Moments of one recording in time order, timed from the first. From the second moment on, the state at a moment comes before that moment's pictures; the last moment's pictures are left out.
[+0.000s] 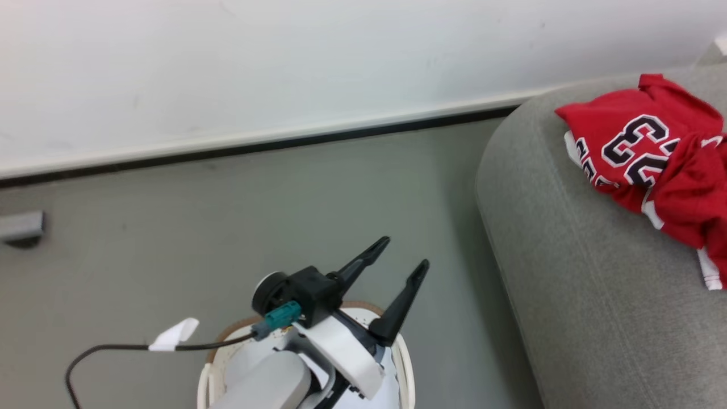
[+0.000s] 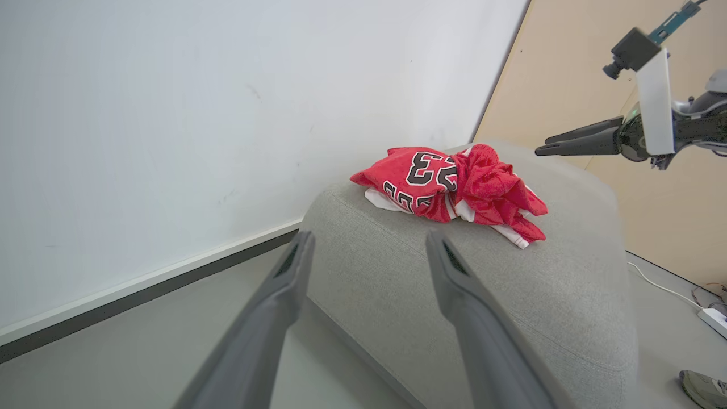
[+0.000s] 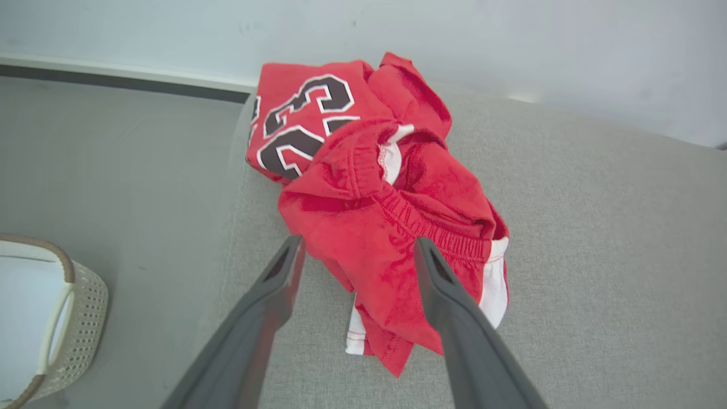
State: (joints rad) left arm -0.53 0.19 -0.79 0.28 -0.50 -0.06 -0.26; right arm -0.72 -0.82 0.60 0.50 0.86 0.13 0.40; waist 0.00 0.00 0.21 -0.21
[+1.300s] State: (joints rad) left arm -0.05 0.10 -0.11 0.24 -0.30 0.01 -0.26; right arm -0.11 -0.15 0.12 0.26 0.42 0.13 -0.26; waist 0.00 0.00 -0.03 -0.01
